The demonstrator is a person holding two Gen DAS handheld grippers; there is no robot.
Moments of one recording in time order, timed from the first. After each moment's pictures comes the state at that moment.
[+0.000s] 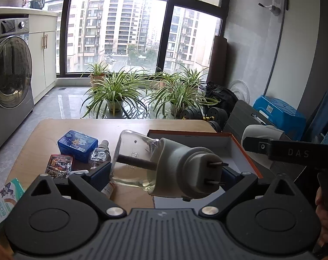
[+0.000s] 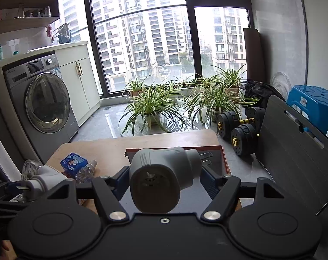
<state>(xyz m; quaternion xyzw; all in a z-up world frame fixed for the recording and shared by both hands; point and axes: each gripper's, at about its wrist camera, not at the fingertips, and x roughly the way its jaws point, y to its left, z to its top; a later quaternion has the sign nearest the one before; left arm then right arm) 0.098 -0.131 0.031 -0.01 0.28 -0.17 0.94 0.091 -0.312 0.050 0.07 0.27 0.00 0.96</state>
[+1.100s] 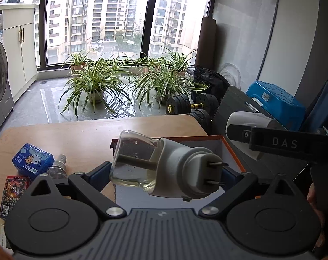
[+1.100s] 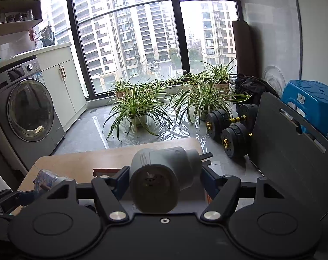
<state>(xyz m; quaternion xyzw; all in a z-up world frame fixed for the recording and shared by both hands) 0.160 -0.194 0.020 0.00 0.32 -0.20 0.92 0.160 -0.360 0.040 0.09 0.28 -0.02 0.96</state>
